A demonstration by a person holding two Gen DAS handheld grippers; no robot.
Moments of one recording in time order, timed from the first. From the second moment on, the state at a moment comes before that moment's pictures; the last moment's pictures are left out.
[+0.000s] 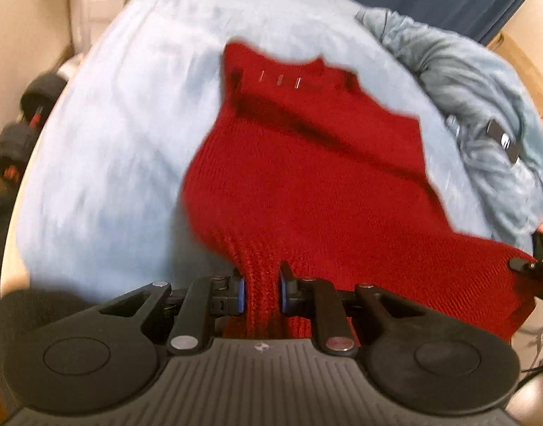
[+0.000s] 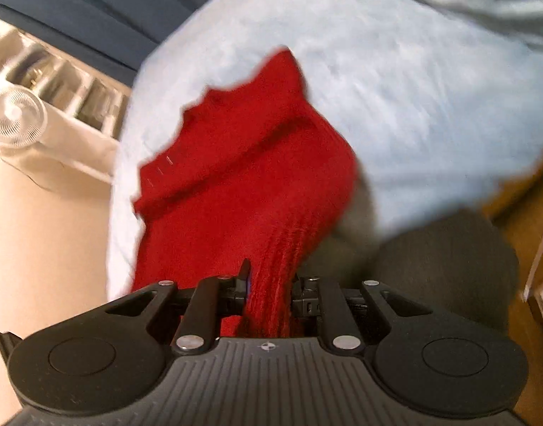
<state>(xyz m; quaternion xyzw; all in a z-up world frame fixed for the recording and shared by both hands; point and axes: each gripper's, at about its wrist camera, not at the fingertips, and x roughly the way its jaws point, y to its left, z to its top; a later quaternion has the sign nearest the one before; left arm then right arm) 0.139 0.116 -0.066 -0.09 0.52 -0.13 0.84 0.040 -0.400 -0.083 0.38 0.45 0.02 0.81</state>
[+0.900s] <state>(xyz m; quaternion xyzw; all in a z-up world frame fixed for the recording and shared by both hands) 0.440 0.062 -0.142 0.03 0.46 -0.04 0.89 0.324 -0.456 -0.199 0.35 0.39 -0.12 0.84</state>
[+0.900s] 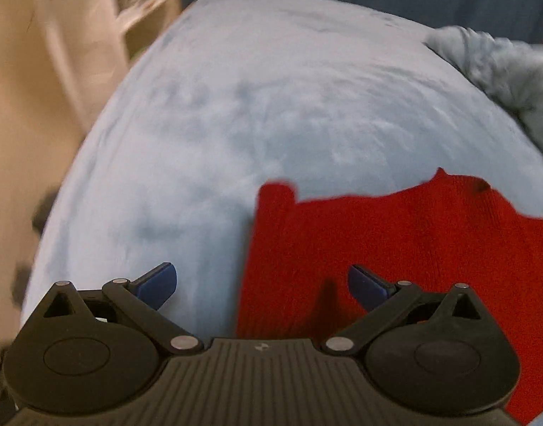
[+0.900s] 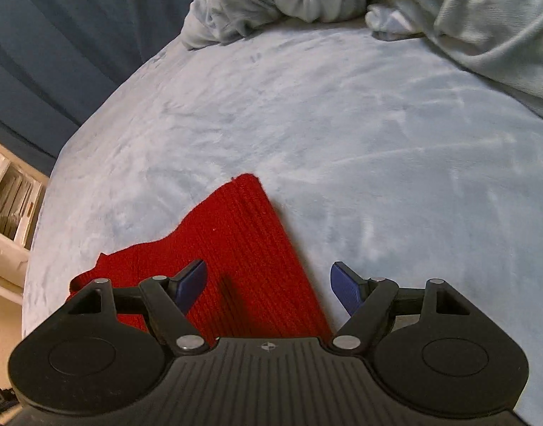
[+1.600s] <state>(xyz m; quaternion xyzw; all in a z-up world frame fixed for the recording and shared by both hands) 0.491 0.087 -0.181 -0.01 0.45 -0.01 0.89 0.343 -0.463 -0.224 0.35 0.36 -0.14 0.85</state>
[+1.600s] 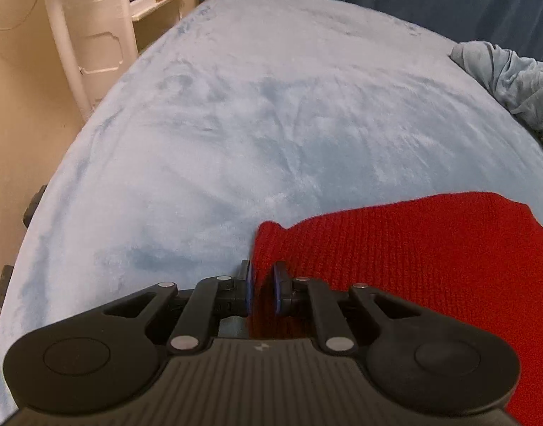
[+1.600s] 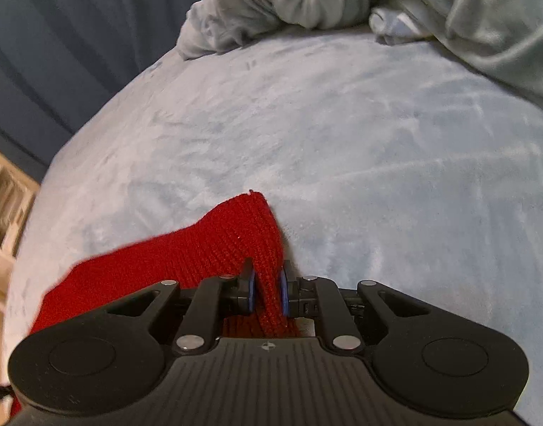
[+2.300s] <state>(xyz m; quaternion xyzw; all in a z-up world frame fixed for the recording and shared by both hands) 0.322 0.100 -0.175 0.07 0.45 0.02 0.89 0.206 -0.389 -0.189 0.20 0.41 -0.10 0.88</state>
